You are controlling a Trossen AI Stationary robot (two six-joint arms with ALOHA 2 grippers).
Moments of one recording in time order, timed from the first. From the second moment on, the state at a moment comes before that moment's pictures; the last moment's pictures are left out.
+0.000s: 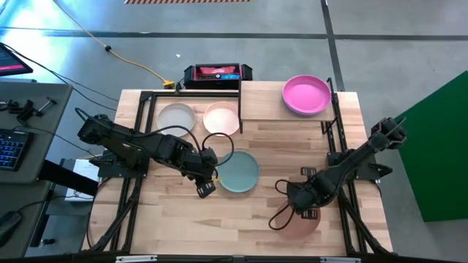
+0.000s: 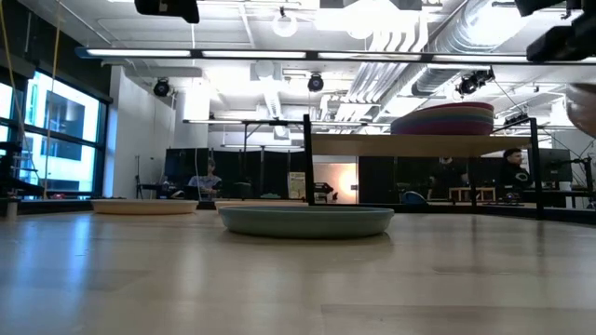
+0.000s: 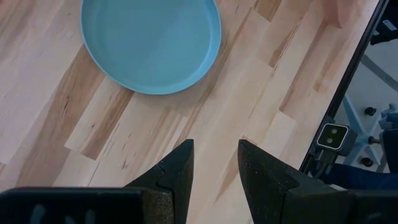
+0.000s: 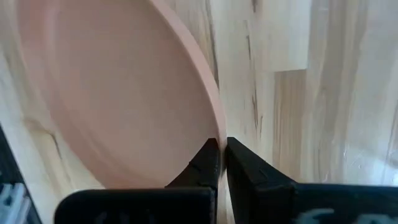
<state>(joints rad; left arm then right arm) -0.31 1.55 1.50 -1.08 -0.06 -0.84 0.63 1.50 1.13 -1.15 0.03 0.71</state>
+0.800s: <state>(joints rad) -0.30 1.55 1.50 -1.07 -0.11 -0.84 0.47 1.22 1.13 -1.07 0.10 0.79</state>
